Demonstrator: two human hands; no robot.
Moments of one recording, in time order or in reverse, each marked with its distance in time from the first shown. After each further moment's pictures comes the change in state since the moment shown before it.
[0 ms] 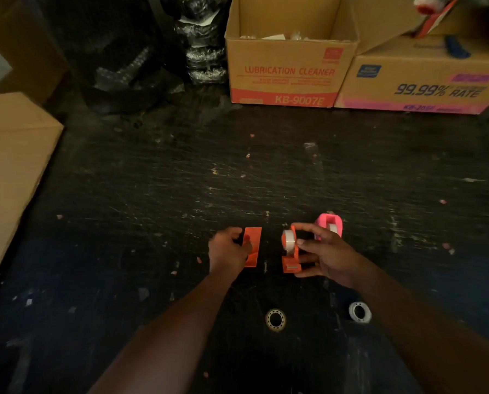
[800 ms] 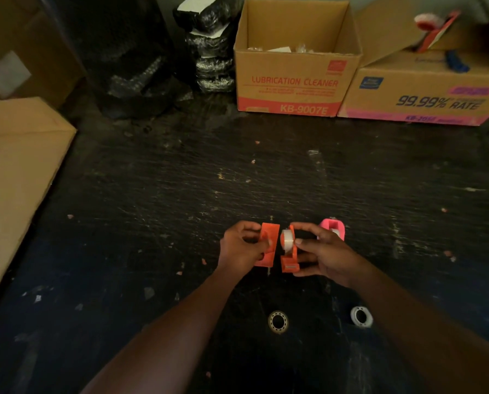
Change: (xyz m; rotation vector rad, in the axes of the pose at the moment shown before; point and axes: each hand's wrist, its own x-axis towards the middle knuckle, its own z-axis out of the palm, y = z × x) left_hand -0.012 0.016 -0.008 -0.398 -0.147 0.033; right_hand -0.004 -0.010 0.012 -0.022 -0.013 -0.062
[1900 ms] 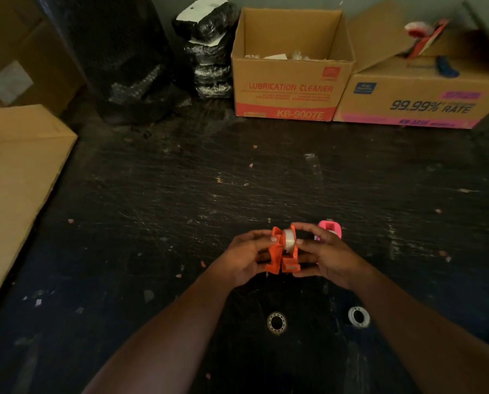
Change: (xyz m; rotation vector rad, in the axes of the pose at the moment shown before) left_hand -0.011 0.023 0.000 -0.471 -0.389 -0.359; right_hand 0.001 0.009 -0.009 0.059 -0.009 -0.045
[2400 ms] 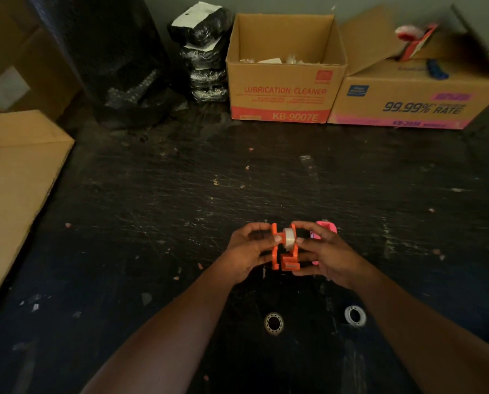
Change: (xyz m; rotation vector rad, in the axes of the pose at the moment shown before) left_hand 0.006 0.003 0.009 0.072 0.069 0.128; right_hand -0.008 -0.006 -0.005 0.030 -0.001 -0.017
